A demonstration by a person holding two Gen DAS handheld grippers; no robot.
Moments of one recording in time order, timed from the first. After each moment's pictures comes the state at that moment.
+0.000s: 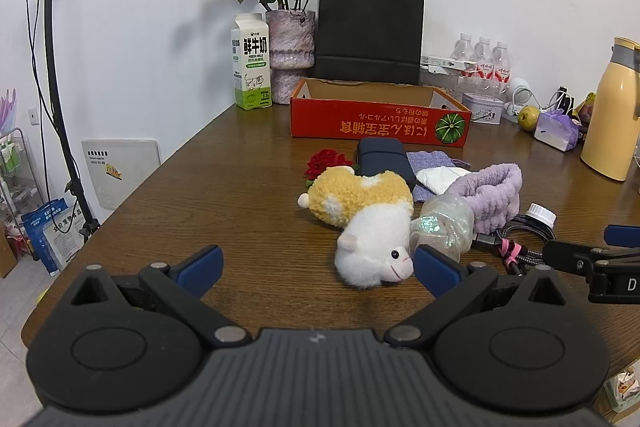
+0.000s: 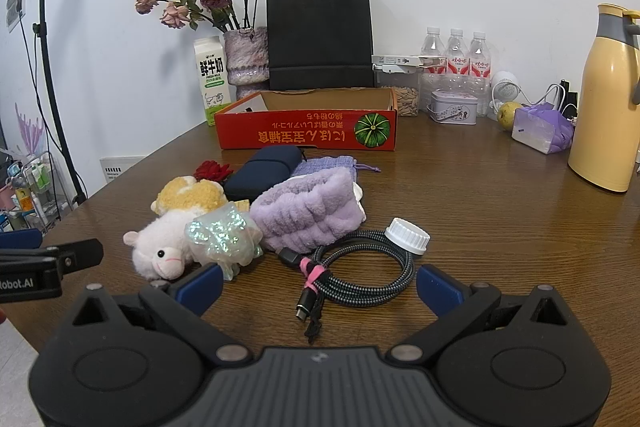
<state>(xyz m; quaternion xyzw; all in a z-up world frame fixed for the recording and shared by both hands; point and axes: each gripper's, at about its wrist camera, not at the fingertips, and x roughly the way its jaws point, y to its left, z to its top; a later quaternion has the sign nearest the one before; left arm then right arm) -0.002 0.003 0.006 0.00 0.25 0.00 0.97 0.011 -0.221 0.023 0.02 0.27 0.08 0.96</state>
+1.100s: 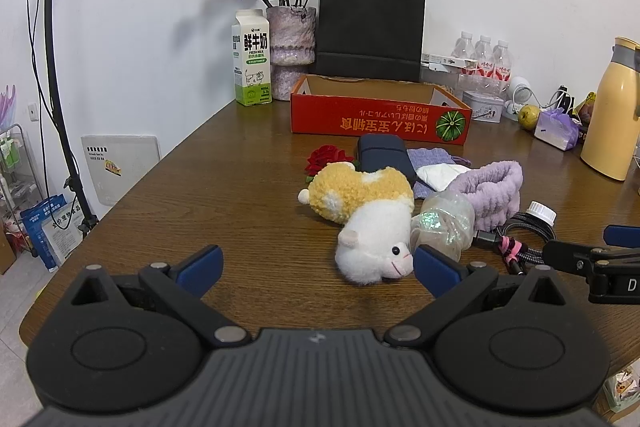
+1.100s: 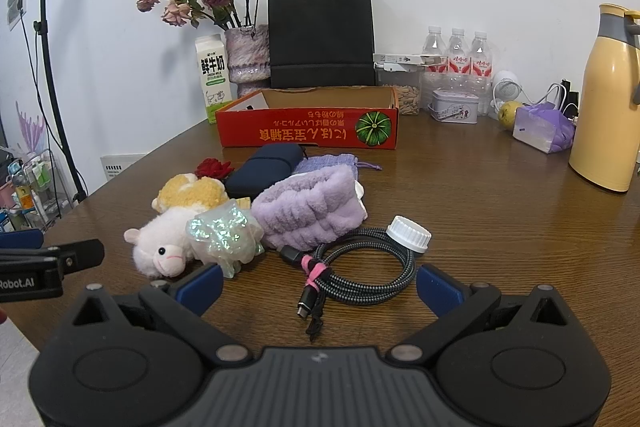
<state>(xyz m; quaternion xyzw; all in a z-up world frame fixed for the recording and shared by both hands) -0.005 0.003 0.001 0.00 0.25 0.00 0.97 0.010 -0.221 0.023 0.02 0.27 0.08 0.96</state>
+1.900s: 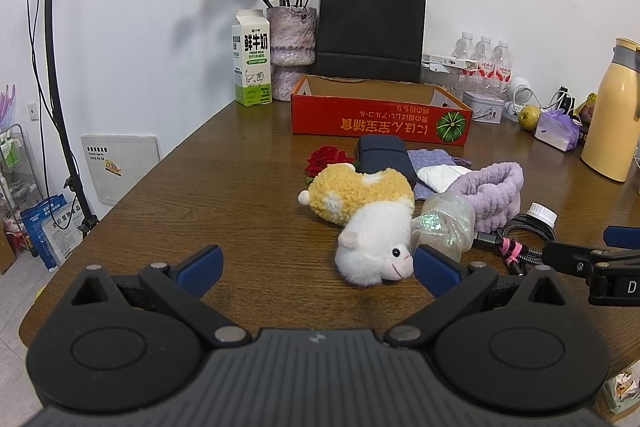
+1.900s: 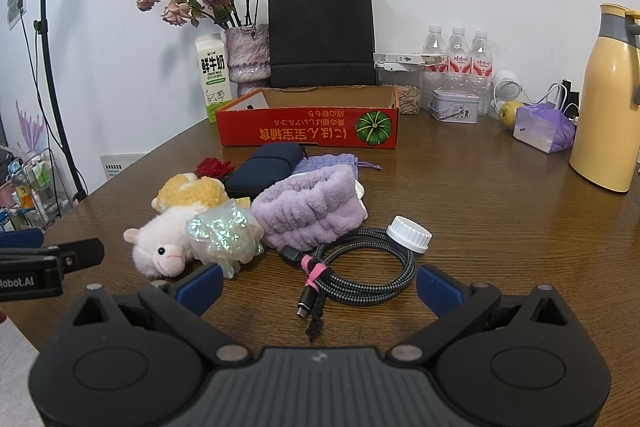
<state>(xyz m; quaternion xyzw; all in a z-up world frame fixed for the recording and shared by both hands) -0.004 0.003 0.001 -0.01 0.25 0.00 0.97 0.009 -0.221 0.027 0.02 0.27 0.08 0.96</state>
